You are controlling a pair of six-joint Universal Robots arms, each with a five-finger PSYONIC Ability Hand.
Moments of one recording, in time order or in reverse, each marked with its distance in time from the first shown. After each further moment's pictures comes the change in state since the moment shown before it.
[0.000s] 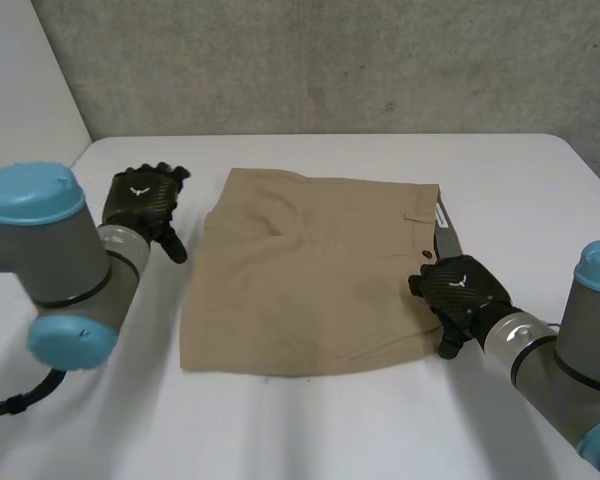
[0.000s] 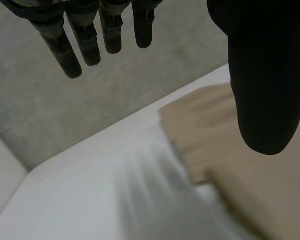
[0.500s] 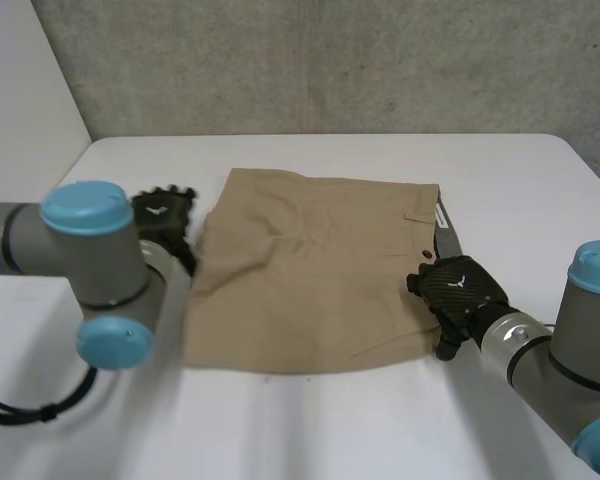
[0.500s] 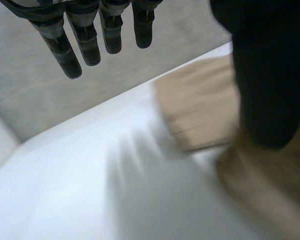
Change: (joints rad) left arm -0.042 -0.186 0.131 -0.007 -0.117 -0.037; right arm 0.010 0.018 -0.011 -0.007 0.015 0.024; left_hand -0.001 0.000 0.000 0.000 0.000; right_hand -0.053 -0.067 -0.062 -0.062 -0.056
